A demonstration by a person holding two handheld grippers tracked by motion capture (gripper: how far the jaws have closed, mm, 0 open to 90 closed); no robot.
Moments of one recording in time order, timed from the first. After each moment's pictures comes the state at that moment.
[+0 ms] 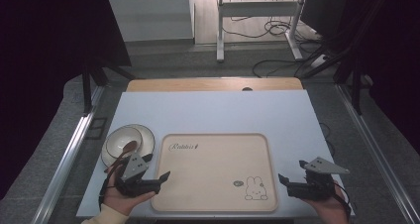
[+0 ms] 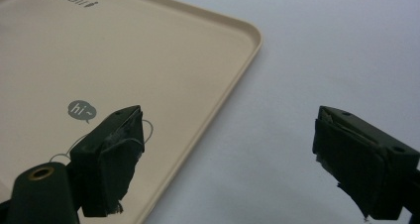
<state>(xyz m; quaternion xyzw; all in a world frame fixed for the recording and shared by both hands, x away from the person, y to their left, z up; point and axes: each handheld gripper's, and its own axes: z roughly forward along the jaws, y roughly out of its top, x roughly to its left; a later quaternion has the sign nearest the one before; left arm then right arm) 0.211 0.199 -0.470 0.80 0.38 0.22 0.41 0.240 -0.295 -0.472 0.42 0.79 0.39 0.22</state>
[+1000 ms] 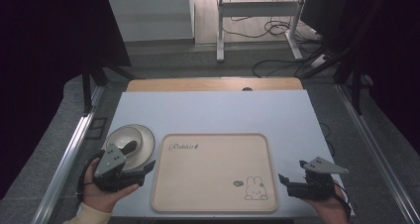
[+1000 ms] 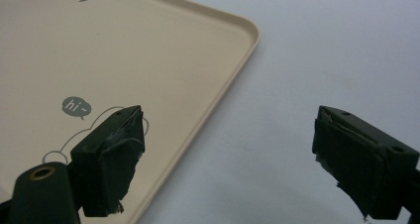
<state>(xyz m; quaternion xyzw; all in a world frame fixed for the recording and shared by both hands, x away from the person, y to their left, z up) 0.200 0.228 -0.422 0.77 0.39 0.27 0.43 0.241 -0.295 -0.473 0.42 0.79 0.38 0.22</state>
